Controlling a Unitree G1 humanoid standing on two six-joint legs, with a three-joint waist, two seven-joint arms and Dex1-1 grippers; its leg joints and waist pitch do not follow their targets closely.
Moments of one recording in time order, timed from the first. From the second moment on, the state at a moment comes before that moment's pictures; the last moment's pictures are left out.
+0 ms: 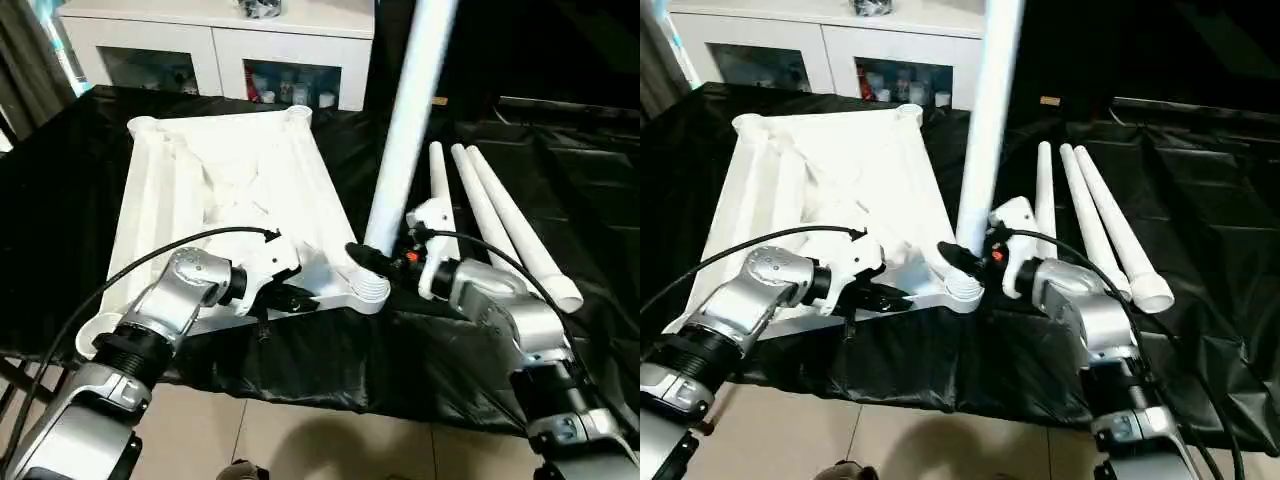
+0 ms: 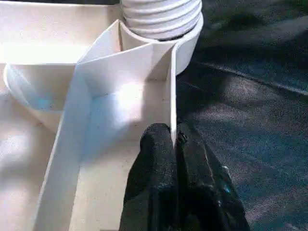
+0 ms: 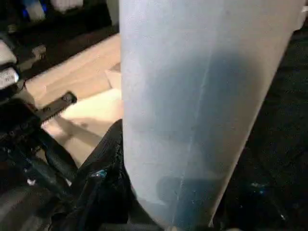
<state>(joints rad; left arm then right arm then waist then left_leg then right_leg) -0.62 0.40 -0.36 0.56 -0.03 0.18 -1.15 -0.44 -0.24 0.04 0.33 0.36 0.35 0.73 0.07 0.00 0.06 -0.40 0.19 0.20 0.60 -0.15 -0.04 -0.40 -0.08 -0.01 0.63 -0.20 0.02</state>
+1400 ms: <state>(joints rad) -0.65 0.38 -0.35 0.65 -0.01 0.14 -1.14 -0.44 -0.27 0.13 0.37 0.23 0.17 0.81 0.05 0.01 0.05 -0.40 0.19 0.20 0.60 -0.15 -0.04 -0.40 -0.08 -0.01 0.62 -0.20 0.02</state>
